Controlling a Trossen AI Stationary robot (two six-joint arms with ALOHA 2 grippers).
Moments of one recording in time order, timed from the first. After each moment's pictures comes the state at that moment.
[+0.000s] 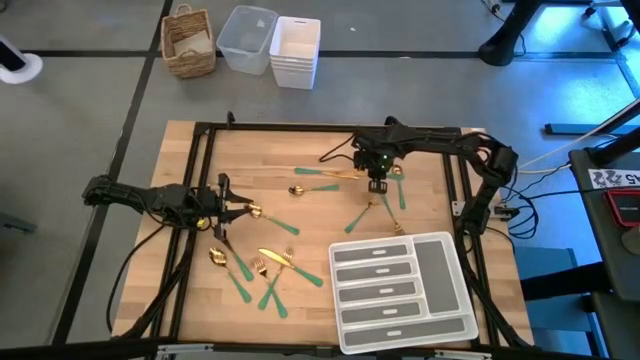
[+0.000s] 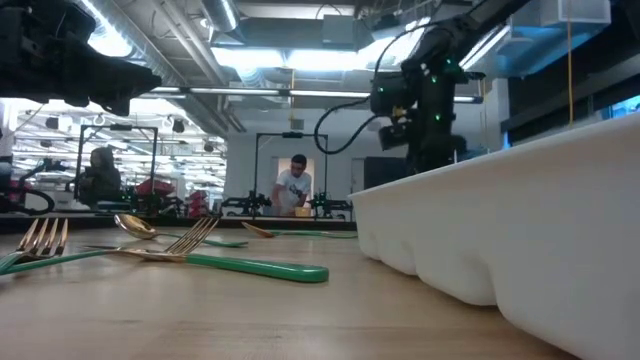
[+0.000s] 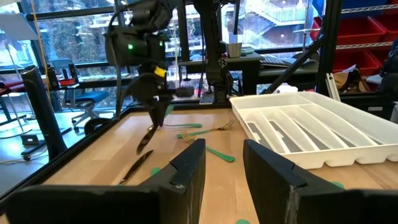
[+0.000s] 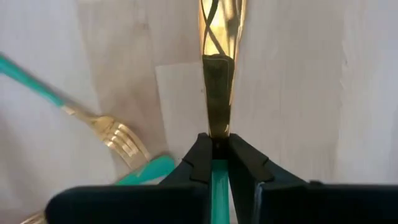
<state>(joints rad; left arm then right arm) -0.20 0.04 0.01 0.05 -0.30 0.09 -0.47 1.77 1.27 -0.91 -0.05 -0.37</state>
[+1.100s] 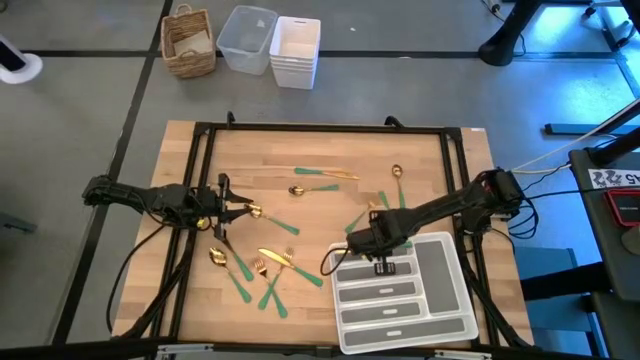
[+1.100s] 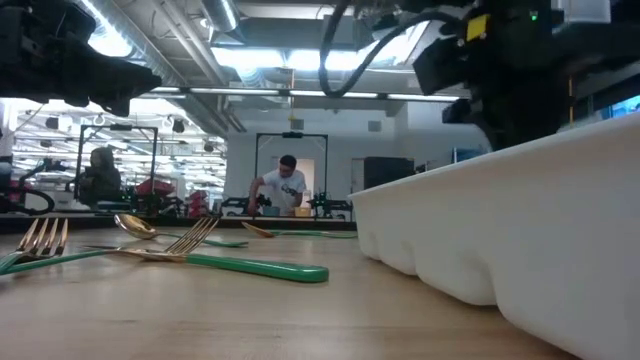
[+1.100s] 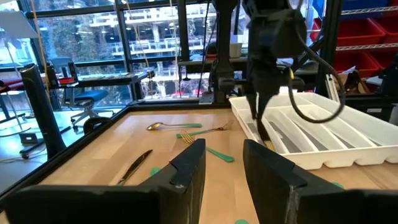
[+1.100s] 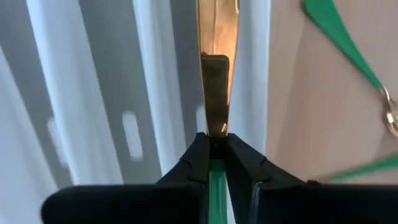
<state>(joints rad) -0.20 0.04 0.01 0.05 -0.30 0.07 0.29 1.77 1.27 -1.01 0.01 0.24</state>
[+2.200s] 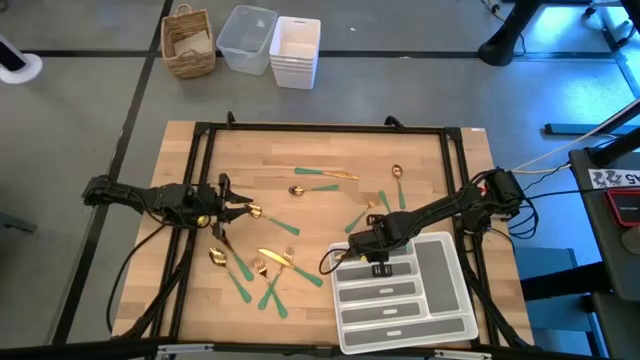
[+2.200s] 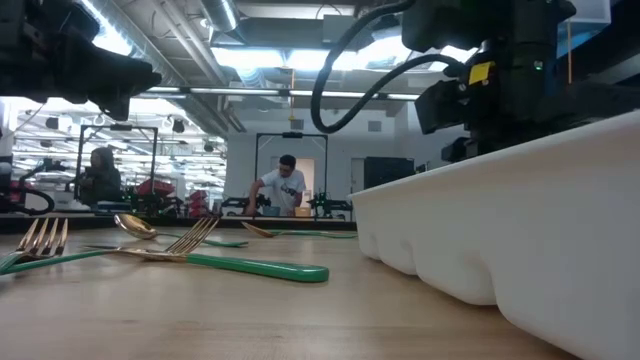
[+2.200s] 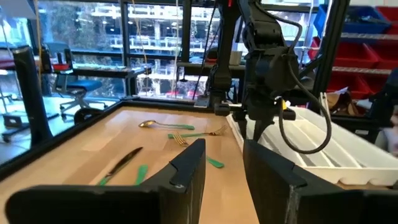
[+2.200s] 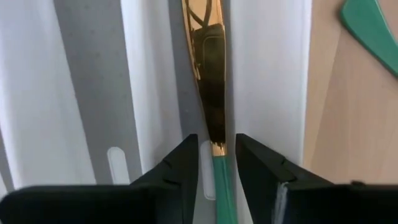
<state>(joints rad) -0.20 0.04 0.01 0.08 -0.30 -0.05 0.29 1.77 1.10 -0.76 -0.01 0.23</state>
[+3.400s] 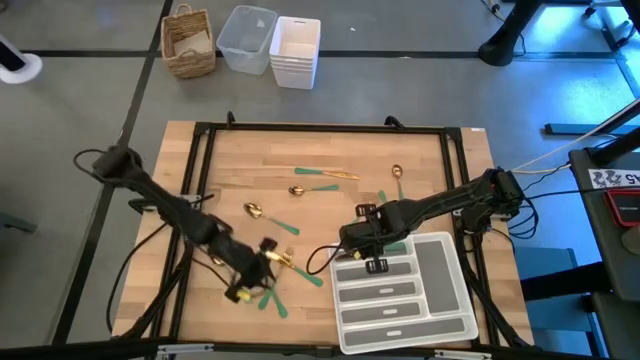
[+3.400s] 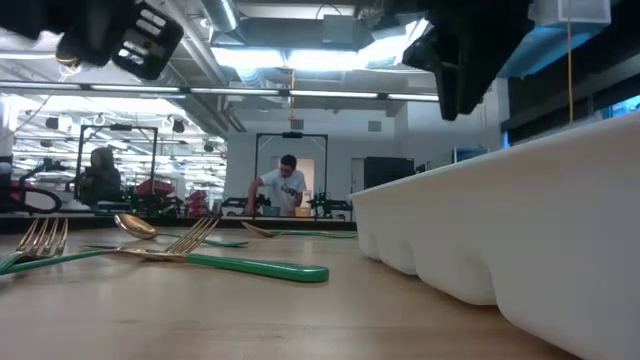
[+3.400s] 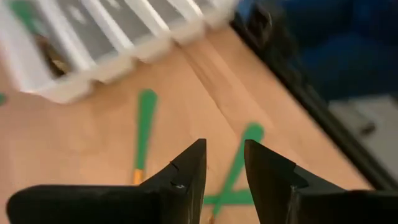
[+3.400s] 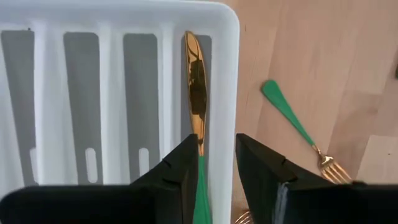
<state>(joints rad) -0.57 1.36 0.76 -0.16 -0.03 -0.03 0.29 1.77 1.51 -1.11 0.04 0.12</state>
